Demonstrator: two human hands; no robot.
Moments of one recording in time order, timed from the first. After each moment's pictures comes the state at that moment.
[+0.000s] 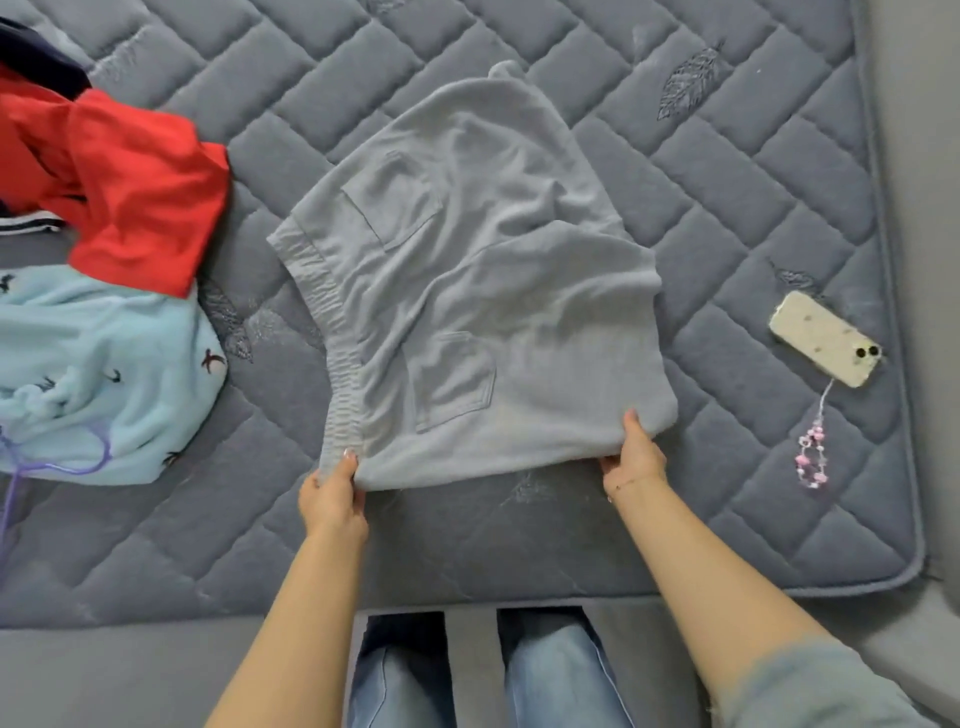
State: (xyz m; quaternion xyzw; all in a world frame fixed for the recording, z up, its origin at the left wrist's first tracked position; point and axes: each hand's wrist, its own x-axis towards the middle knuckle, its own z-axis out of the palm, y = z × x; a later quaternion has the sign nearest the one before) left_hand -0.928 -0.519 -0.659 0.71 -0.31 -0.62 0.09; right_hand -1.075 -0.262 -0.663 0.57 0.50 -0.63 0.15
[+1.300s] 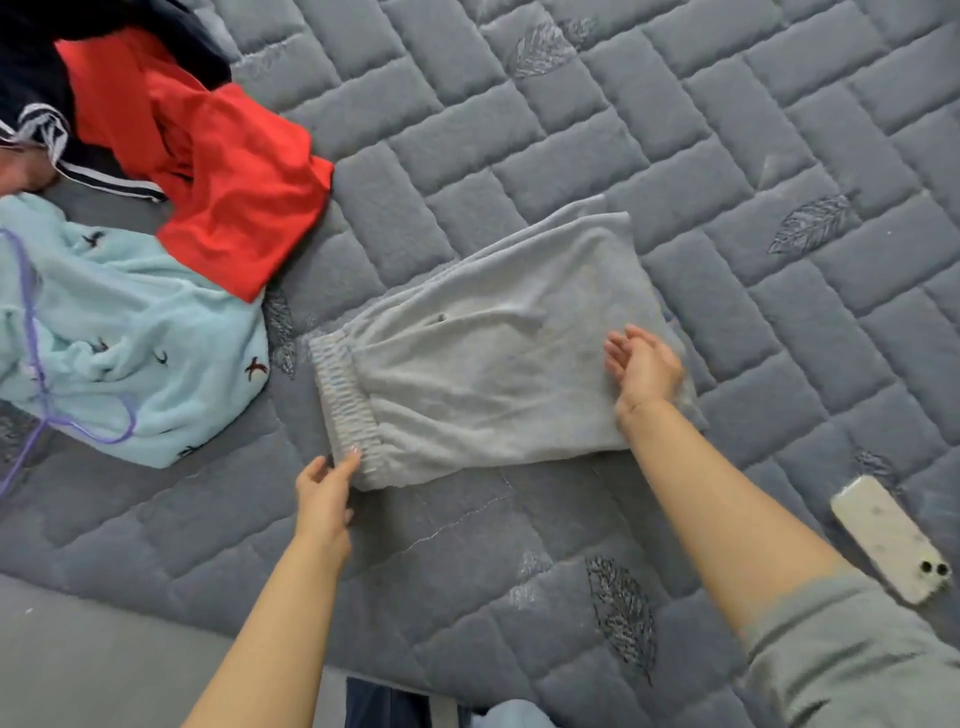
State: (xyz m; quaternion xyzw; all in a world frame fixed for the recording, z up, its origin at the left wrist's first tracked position) left_hand -0.968 -0.556 -0.663 0.74 -0.31 -0.59 0.06; right_hand -1.257 -0.402 -0.649 0.32 0.66 -0.64 0.23
